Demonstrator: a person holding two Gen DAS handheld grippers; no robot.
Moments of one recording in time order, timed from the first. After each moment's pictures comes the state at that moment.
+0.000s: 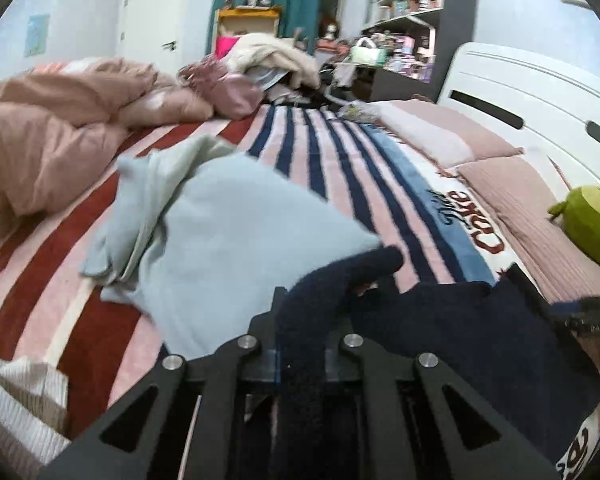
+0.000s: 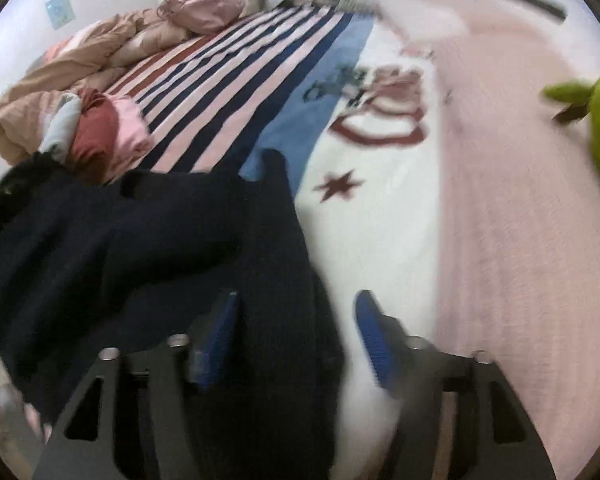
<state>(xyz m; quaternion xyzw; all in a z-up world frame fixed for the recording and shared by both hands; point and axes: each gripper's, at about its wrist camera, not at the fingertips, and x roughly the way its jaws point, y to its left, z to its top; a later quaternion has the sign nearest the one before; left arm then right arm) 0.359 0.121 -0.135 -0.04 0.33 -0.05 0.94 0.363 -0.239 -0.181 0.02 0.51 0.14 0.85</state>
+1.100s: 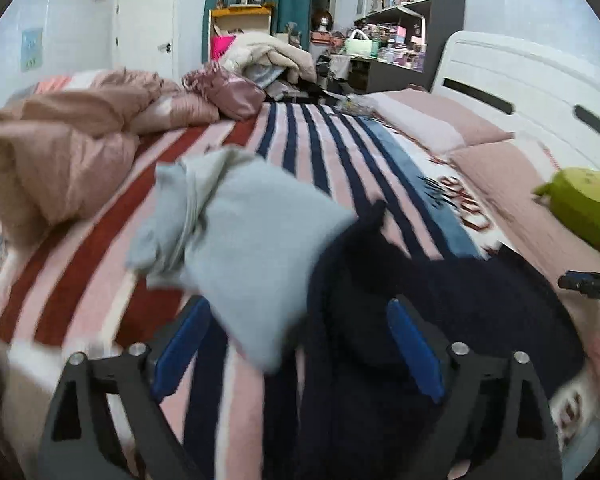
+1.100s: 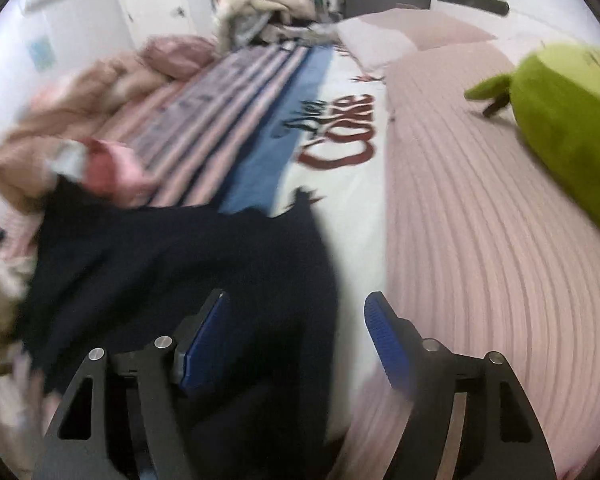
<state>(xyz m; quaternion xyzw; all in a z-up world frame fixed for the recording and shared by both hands) 0.286 0.142 -0.097 -0.02 0.35 -0.07 0.93 0.285 -0.264 -0.132 0.07 0.45 0.09 0.88</state>
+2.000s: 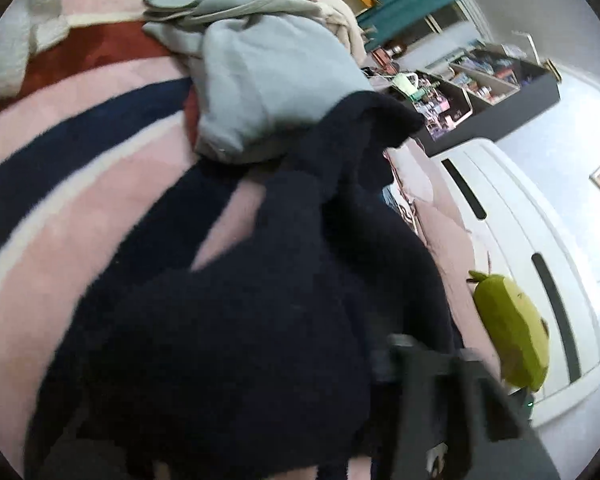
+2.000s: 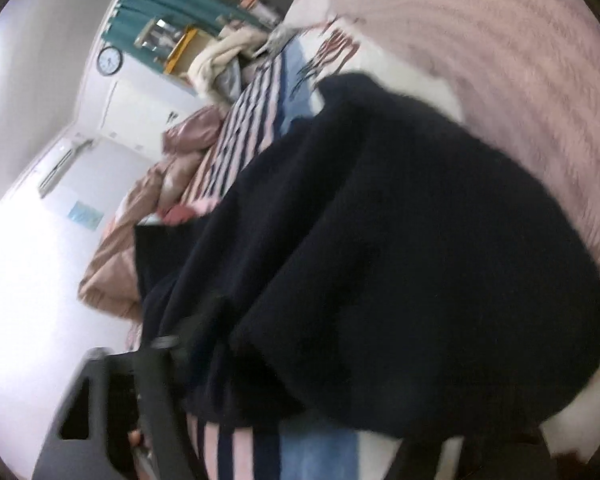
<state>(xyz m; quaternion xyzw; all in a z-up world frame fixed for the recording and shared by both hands) 0.249 0.140 -0.234 -0.39 0.36 -0.11 0.84 0.201 -0.237 -0.228 0.41 0.38 0.11 0.82</state>
